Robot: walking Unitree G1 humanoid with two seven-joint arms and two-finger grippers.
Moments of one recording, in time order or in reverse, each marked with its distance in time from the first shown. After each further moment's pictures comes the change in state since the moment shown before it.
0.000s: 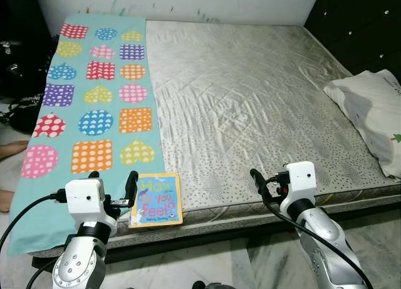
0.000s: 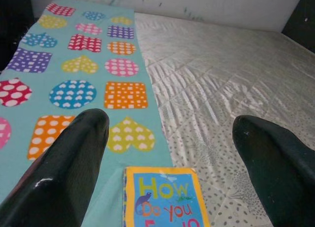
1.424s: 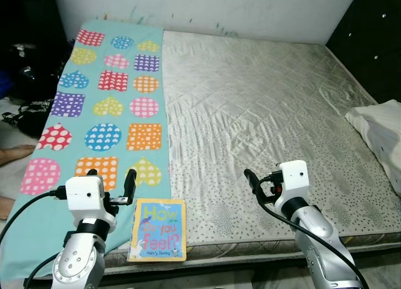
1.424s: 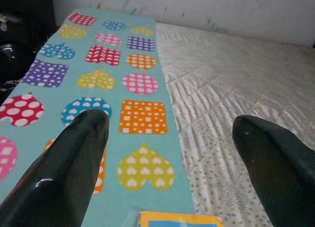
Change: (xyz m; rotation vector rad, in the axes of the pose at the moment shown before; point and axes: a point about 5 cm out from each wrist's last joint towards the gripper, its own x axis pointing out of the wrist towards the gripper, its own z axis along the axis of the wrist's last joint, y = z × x) left arm 0.005 -0.001 -0.001 0.019 0.004 0.009; right arm 0.006 0.007 -0.001 -0.003 0.007 0.035
